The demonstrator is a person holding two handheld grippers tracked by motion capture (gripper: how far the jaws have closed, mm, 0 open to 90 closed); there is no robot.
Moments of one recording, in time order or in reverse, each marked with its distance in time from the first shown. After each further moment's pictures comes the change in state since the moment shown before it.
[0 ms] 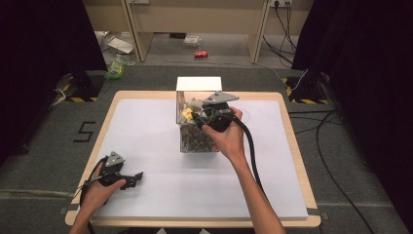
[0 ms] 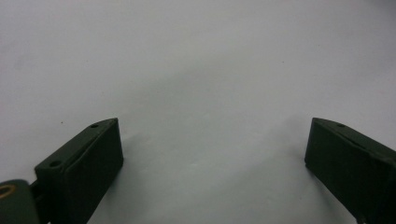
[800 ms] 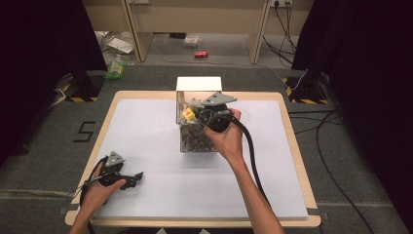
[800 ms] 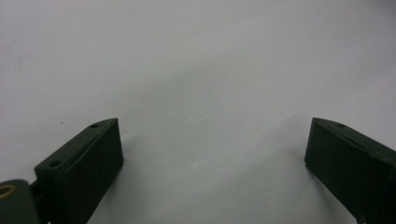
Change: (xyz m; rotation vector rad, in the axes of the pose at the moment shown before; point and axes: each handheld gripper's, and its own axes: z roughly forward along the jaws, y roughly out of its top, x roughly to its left) left arm 0.000 0.000 0.000 0.000 0.000 0.000; right arm 0.003 -0.001 0.000 -0.004 -0.005 -0.044
